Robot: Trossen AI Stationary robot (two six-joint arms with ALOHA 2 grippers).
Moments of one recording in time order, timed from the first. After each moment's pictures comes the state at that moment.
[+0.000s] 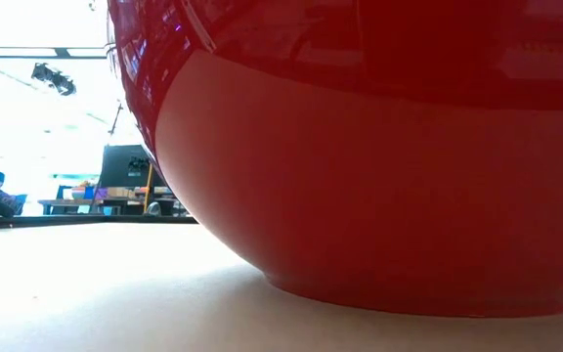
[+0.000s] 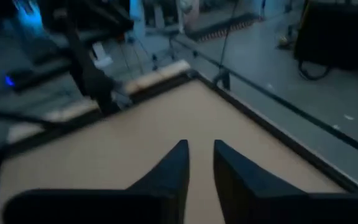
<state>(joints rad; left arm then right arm) 0.08 0.74 0.97 -0.45 -0.42 -0.35 0.21 1.00 1.22 -0.65 0.59 0.43</state>
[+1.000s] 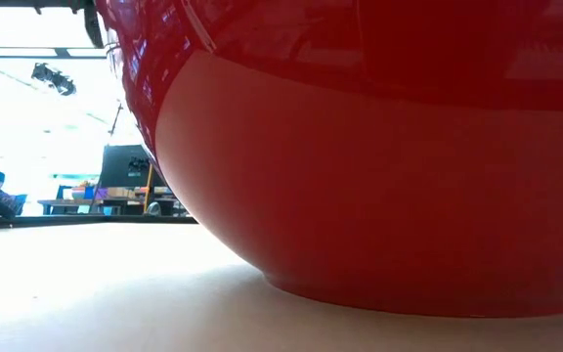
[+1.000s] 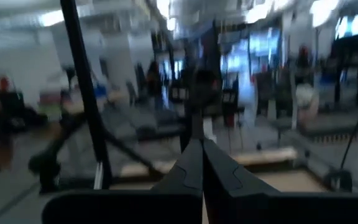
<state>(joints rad) -0.01 0.35 0.45 0.17 -0.30 -0.18 0.00 0.67 0.62 0.20 -0.02 0.13</state>
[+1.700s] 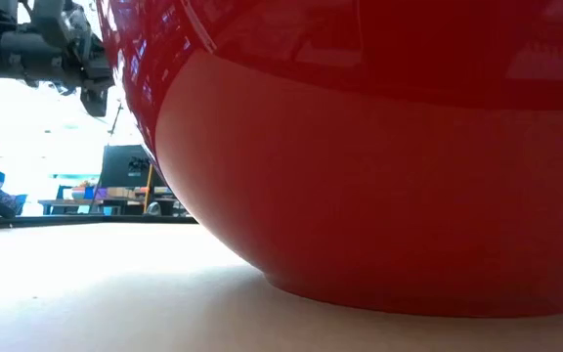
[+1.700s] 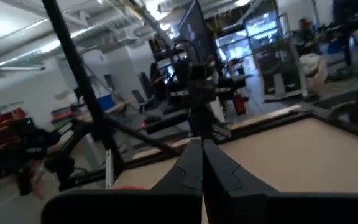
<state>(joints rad) -0.02 0.24 0.12 0.22 -0.31 -0.24 -0.19 0.46 0.12 0.50 -0.21 0.36</state>
